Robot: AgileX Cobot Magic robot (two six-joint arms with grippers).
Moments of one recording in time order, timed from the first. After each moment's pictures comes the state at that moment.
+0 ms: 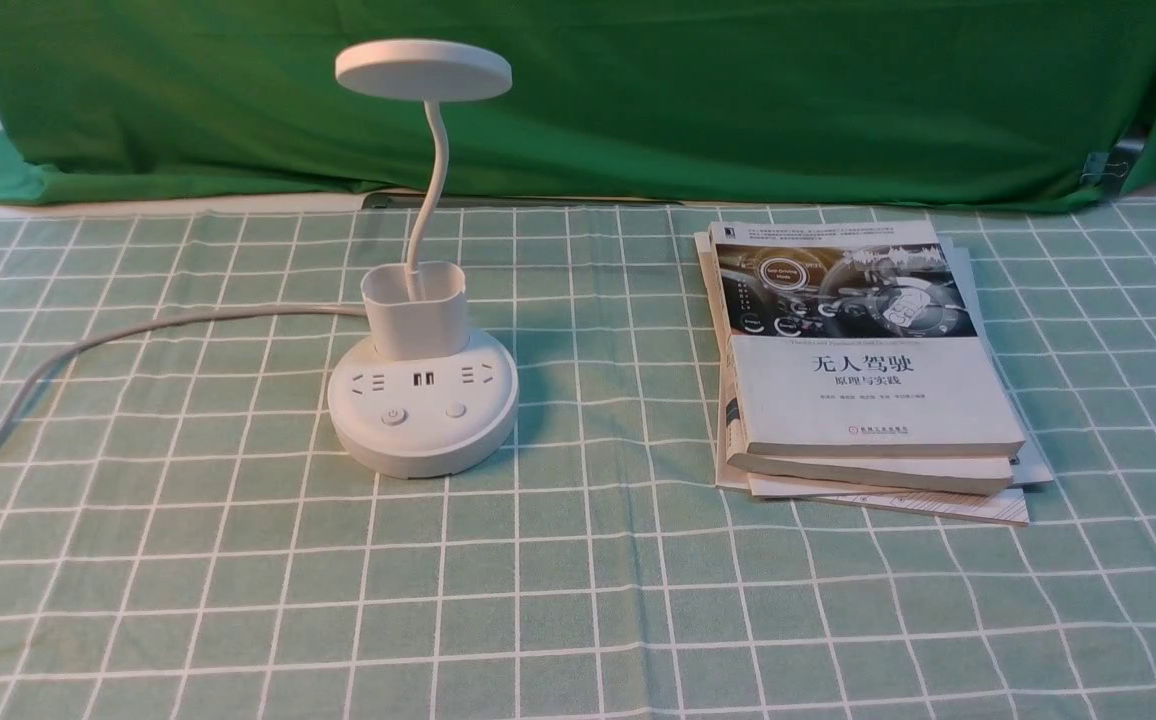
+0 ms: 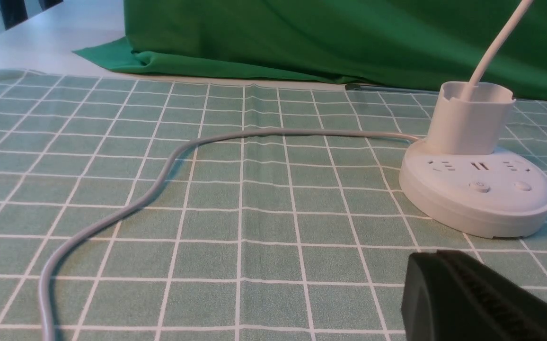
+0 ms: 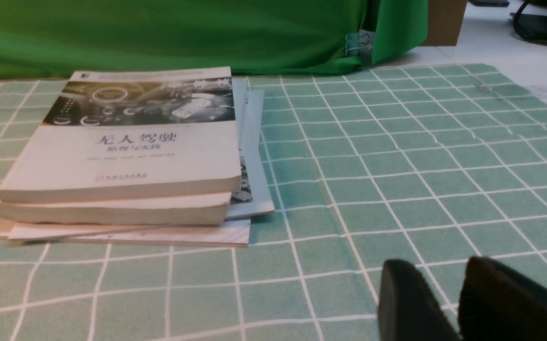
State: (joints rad) right arm -0.04 0.00 0.01 -0.07 0.25 0.09; left arm -0.02 0.00 0.01 -0.08 0.23 0.00
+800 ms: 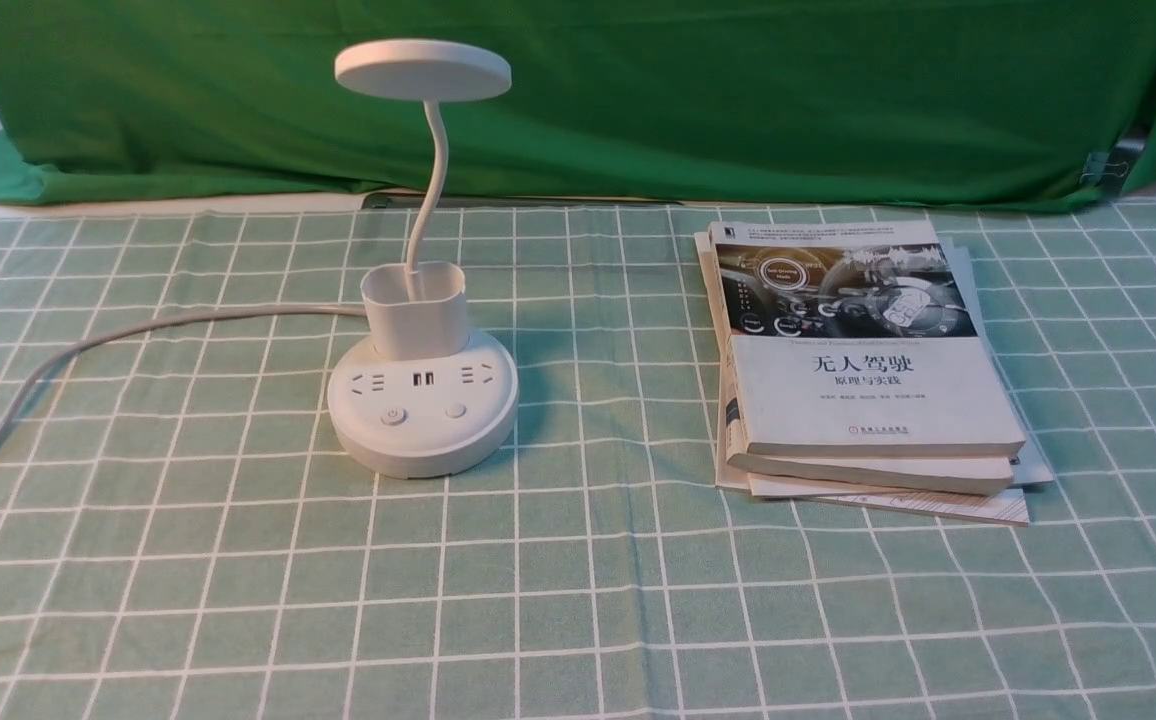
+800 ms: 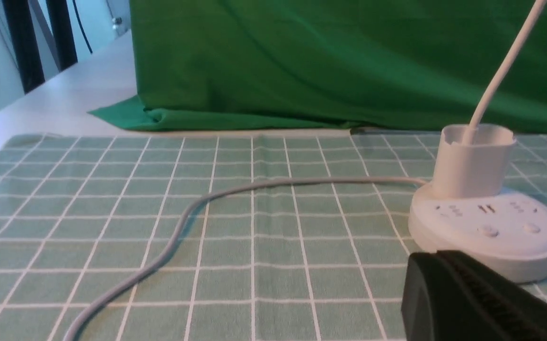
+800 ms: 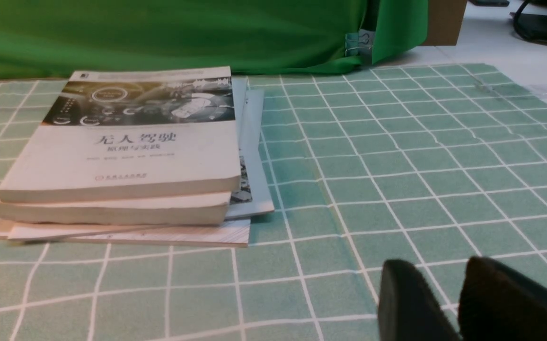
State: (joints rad) right arm -0.04 0.00 0.01 -0.07 0.25 0.09; left arm -0.02 0.00 0.01 -0.02 0.12 0.00
